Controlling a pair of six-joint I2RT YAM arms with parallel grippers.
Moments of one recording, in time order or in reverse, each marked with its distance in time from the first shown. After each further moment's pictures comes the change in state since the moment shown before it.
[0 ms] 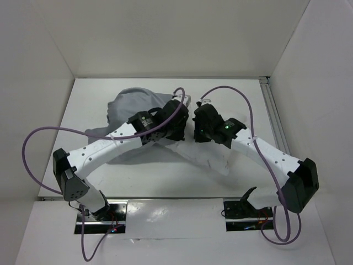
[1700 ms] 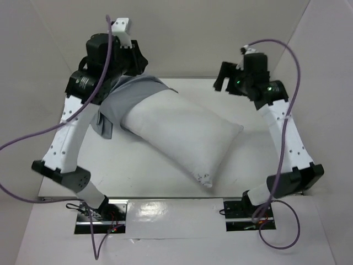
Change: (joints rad) left arm 0.555 0.081 0.626 0.018 0.249 0.319; right arm -0.537 0.150 0.653 -0.187 -0.190 -0.171
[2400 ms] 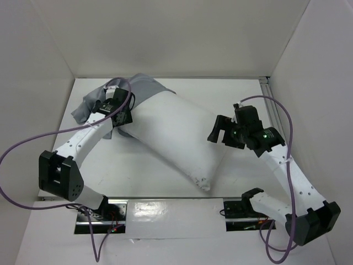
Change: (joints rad) left arm 0.071 -0.176 -0.937 0.022 -0.591 -0.242; right arm 0.182 -0.462 -0.738 -0.002 -0.083 0.204
